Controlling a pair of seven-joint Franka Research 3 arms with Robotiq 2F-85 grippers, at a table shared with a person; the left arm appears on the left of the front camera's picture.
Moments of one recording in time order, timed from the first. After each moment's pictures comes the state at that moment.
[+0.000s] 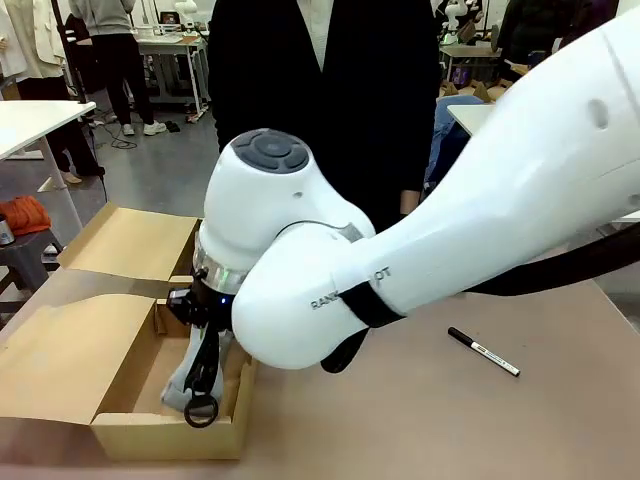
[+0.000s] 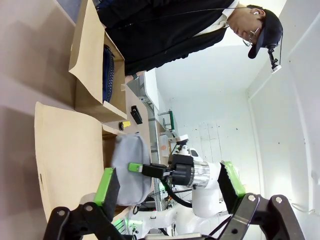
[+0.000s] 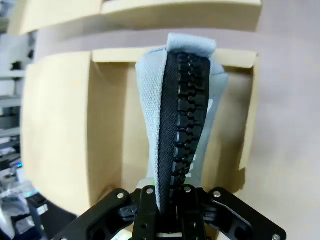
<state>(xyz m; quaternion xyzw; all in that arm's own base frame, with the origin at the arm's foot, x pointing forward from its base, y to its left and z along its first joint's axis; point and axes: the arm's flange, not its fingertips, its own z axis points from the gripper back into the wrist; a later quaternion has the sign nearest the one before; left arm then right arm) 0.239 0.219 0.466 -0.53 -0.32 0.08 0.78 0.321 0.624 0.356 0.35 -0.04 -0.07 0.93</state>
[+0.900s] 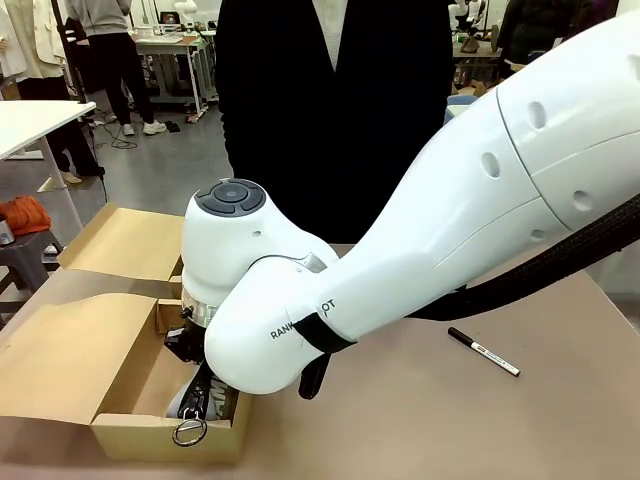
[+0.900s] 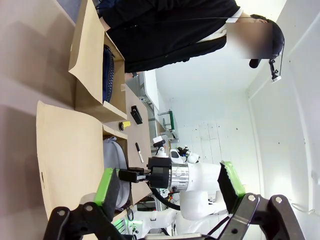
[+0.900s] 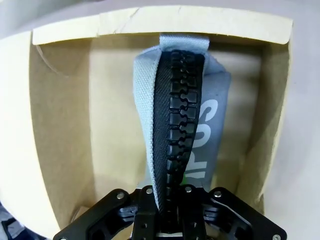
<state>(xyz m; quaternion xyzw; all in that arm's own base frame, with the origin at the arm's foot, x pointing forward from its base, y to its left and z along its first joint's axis) 0.239 0.219 0.466 -0.53 -0.32 0.08 0.78 0.325 0.638 0.353 0.31 -0.03 -0.06 0.95</state>
